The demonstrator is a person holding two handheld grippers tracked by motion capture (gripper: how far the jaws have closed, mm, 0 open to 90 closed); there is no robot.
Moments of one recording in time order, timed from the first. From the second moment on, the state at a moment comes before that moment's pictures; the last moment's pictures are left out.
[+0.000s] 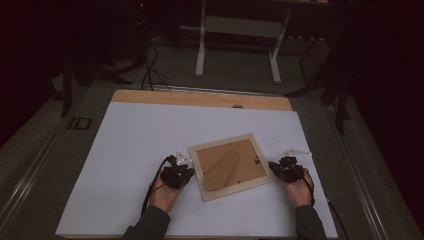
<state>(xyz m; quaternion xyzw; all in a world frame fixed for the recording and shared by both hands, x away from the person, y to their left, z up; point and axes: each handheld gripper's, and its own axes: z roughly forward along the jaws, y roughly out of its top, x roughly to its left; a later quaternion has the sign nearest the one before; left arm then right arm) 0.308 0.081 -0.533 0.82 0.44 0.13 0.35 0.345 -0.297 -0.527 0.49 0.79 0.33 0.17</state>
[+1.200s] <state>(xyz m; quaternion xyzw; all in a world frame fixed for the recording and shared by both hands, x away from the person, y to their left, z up) 0.311 0.143 -0.532 0.79 0.48 0.12 0.35 0.340 -0.246 -0.532 0.45 0.80 0.36 0.13</state>
